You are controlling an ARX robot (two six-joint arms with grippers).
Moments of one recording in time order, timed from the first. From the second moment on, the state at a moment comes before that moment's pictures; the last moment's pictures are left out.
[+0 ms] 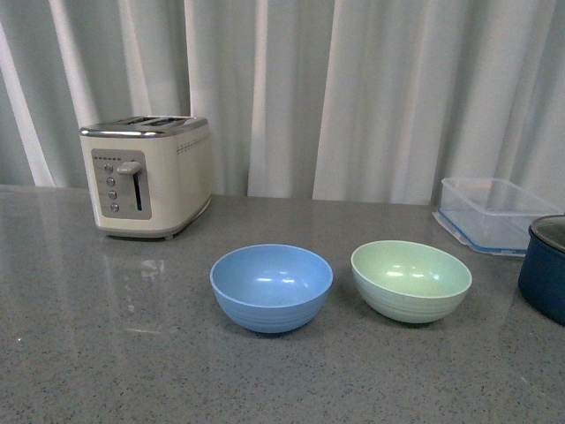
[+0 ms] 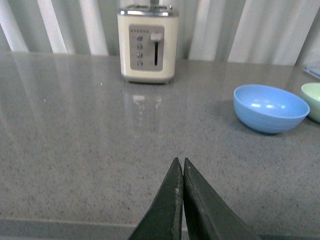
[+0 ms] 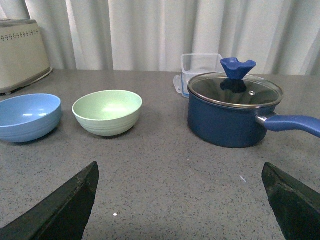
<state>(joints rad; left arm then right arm) 0.00 0.03 0.02 0.01 0.00 -0.01 0.00 0.00 0.01 0.00 0.00 0.00</state>
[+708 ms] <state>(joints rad) 0.00 0.00 0.02 0.00 0.00 0.00 -0.06 0.29 0.21 -0.12 -0.38 0.17</state>
